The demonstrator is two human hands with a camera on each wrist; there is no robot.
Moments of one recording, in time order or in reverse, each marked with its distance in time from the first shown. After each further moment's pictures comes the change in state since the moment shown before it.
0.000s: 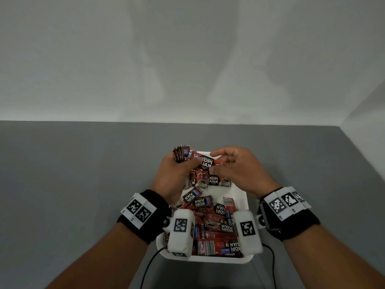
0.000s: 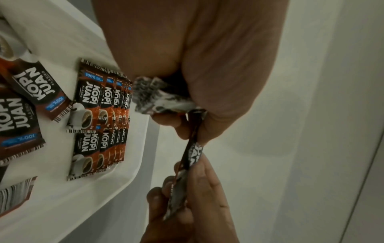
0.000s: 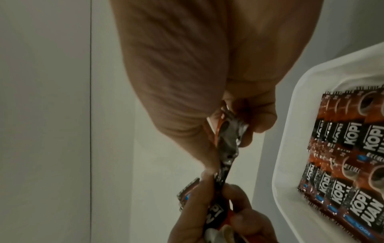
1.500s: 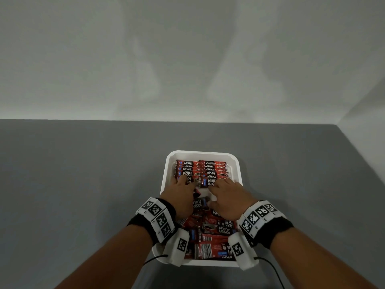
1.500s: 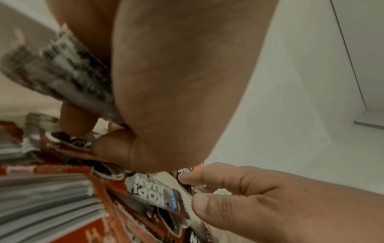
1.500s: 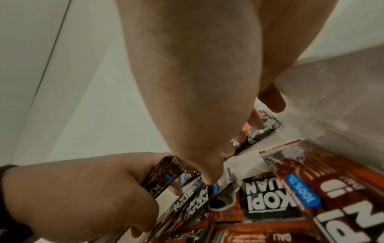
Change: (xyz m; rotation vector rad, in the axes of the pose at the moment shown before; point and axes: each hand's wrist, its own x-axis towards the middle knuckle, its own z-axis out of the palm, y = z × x) left_hand 0.032 -0.079 -0.033 1.773 -0.413 -0.039; right_hand 0.009 0.092 0.032 -1.070 -0.438 -0.030
